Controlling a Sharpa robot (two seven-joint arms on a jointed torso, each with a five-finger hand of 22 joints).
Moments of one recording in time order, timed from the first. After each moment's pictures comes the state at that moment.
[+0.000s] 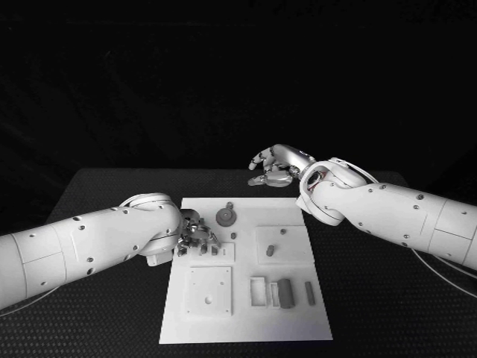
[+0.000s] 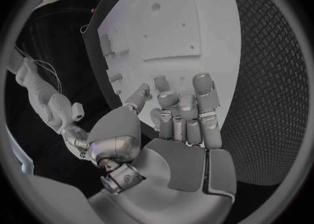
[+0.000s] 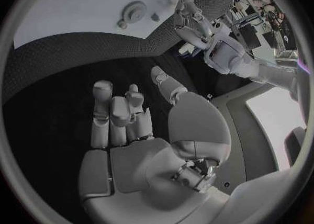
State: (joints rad) left arm 1.33 -0.54 -0.23 1.27 -0.96 0.12 -0.56; left_hand 0.64 -0.04 0.42 -0.24 0.05 1.18 -0.03 0.39 1.14 1.28 -0.13 1.10 0.92 1.15 -0.21 1.43 0.81 0.03 1.30 -0.27 0.60 1.31; right arm 1.22 -0.66 0.03 1.28 -1.28 -0.40 -0.04; right_hand 1.00 -0.14 0.53 -0.26 0.04 0.84 0.14 0.22 0.51 1.08 0.05 1.18 1.02 1.18 -0.06 1.51 0.82 0.20 1.16 -0.03 0.92 1.31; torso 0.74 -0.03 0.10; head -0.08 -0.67
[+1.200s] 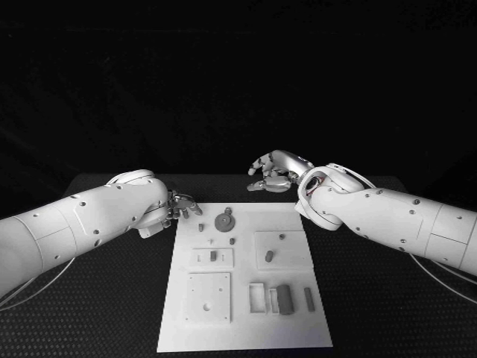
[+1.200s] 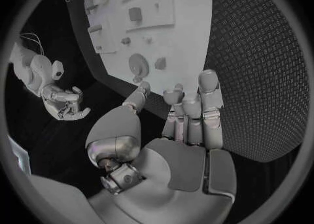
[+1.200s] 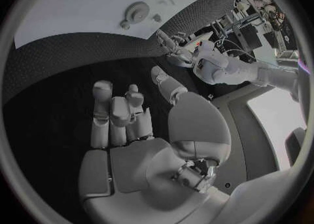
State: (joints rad) left arm 1.36 -0.45 -0.17 0.99 -0.97 0.07 -0.56; left_hand 0.65 -0.05 0.44 -0.26 0.05 0.88 0.11 0.06 0.86 1.25 0.00 1.07 0.91 1.13 -0.12 1.41 0.76 0.02 1.29 -0.22 0.56 1.31; right arm 1.22 -0.66 0.03 1.27 -1.28 -0.39 -0.04; right_hand 1.00 -0.14 0.53 -0.26 0.04 0.83 0.14 0.22 0.51 1.08 0.05 1.18 1.02 1.18 -0.06 1.51 0.82 0.20 1.16 -0.04 0.92 1.31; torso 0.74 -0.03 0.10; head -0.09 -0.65
